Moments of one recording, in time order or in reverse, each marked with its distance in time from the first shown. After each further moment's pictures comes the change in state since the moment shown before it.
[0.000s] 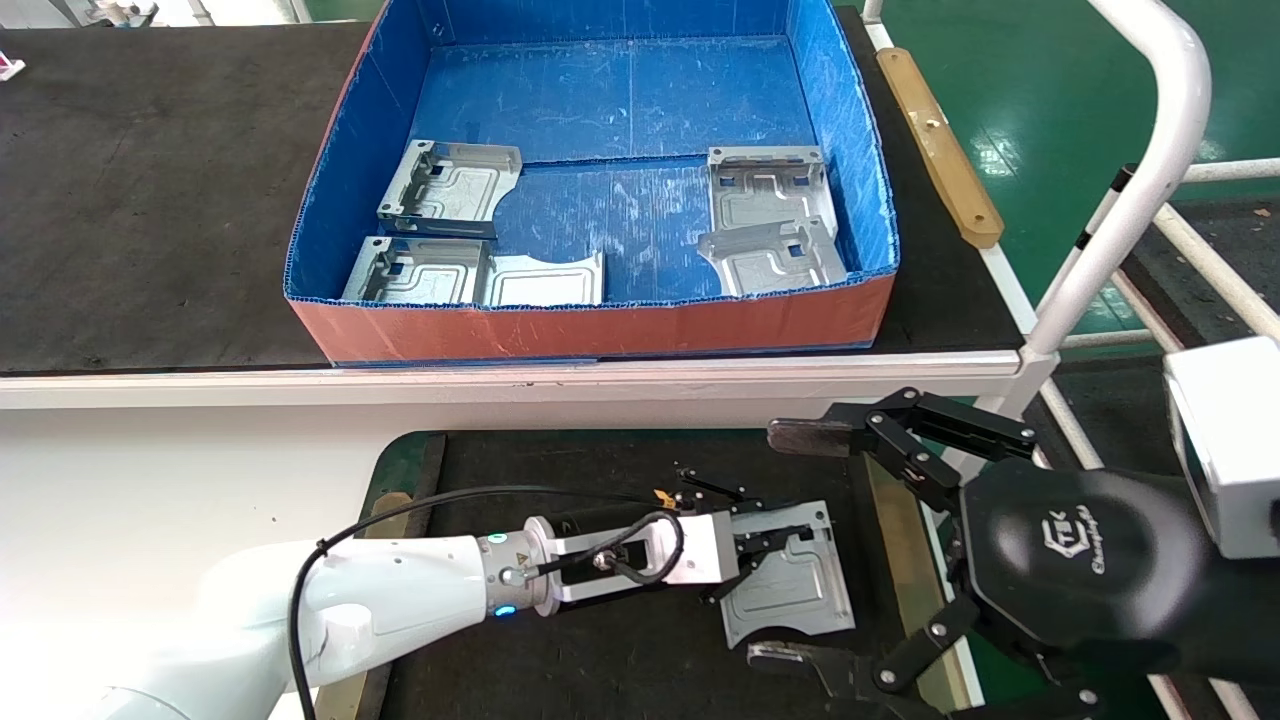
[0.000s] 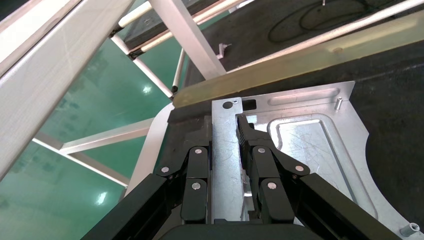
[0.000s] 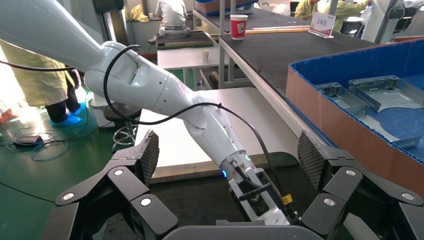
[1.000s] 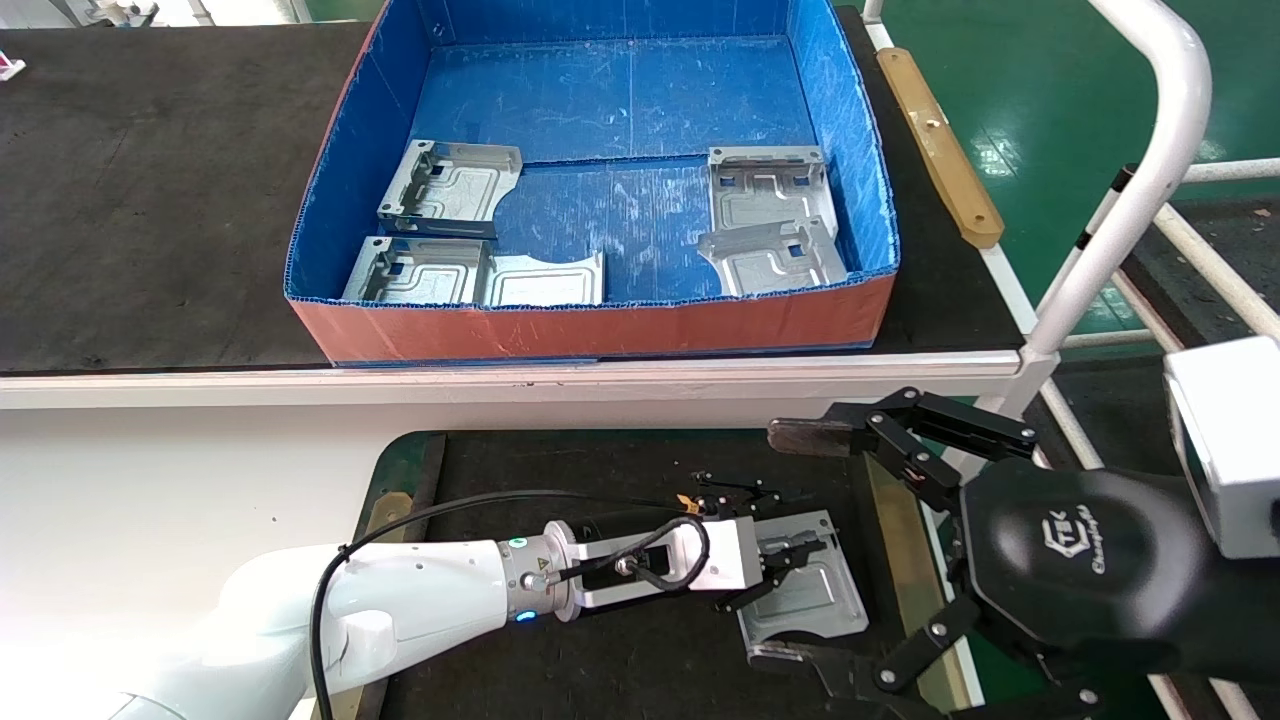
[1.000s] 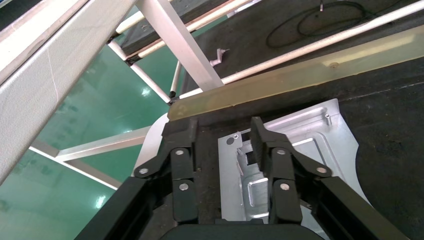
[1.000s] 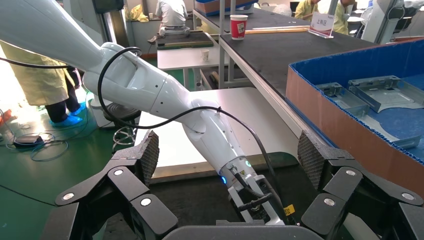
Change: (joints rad) left arm 0.010 0.001 0.099 -0.067 -0.079 -0.067 -0.020; right arm 0.000 0.000 0.000 0.000 0.000 0.001 0.000
